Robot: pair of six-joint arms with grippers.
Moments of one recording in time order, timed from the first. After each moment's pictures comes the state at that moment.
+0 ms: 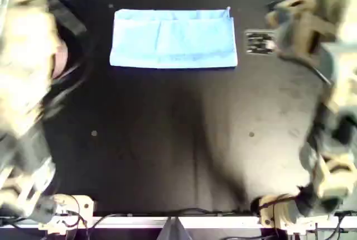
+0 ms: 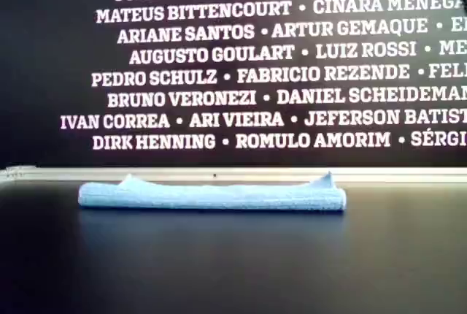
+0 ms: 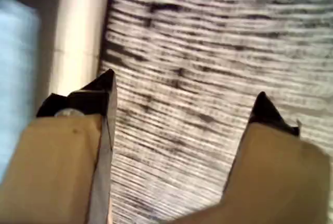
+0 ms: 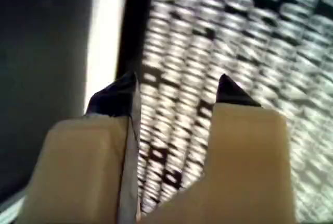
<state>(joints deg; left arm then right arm) -17.5 90.8 20.4 90.1 -29.5 -18.1 8.7 70.8 2.5 92.1 -10.1 -1.2</state>
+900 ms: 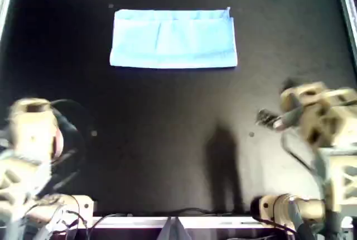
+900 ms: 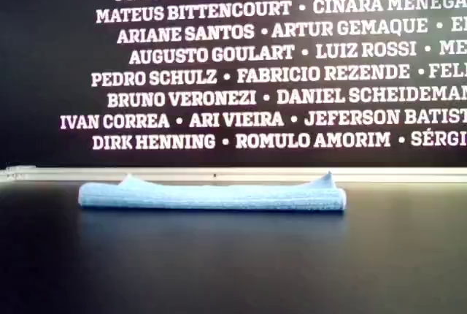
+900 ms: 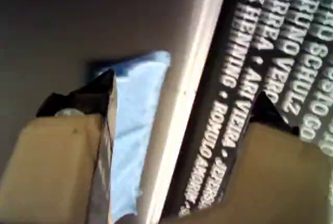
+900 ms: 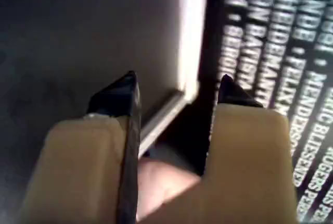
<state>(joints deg) -18.1 157.2 136.4 51.4 -30.4 -19.0 4.6 148.1 133.9 41.7 -2.9 0.6</state>
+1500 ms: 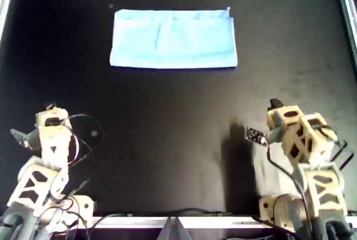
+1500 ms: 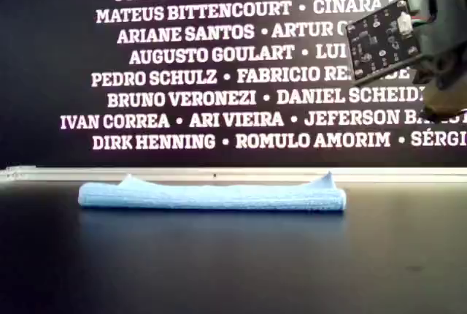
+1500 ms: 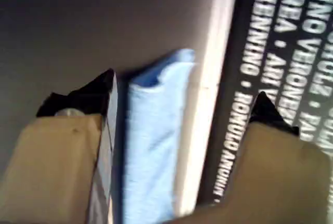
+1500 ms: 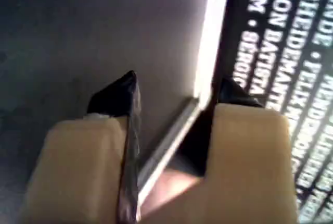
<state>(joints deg) -18.1 158.7 160.8 24.1 -30.4 -11.5 4.9 160.6 161.7 21.9 -2.9 0.6</state>
